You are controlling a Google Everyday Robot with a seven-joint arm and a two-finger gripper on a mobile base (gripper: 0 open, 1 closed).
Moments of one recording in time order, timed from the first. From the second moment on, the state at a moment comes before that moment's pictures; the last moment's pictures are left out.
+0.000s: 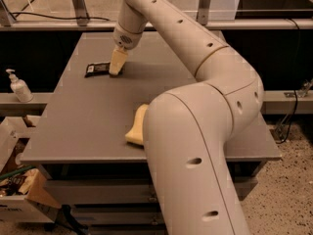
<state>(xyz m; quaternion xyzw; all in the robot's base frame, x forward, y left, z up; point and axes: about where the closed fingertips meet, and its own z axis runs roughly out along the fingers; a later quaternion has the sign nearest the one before) 0.767 0.113 0.816 -0.66 0.71 0.09 0.20</state>
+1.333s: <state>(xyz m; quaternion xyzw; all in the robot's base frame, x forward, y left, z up) 0.705 0.069 0.870 -0.61 0.75 0.07 0.24</state>
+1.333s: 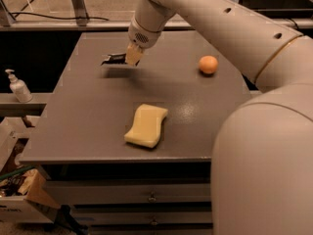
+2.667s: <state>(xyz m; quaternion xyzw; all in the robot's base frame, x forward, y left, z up) 0.534 -0.042 0.907 -0.50 0.83 0.00 0.24</state>
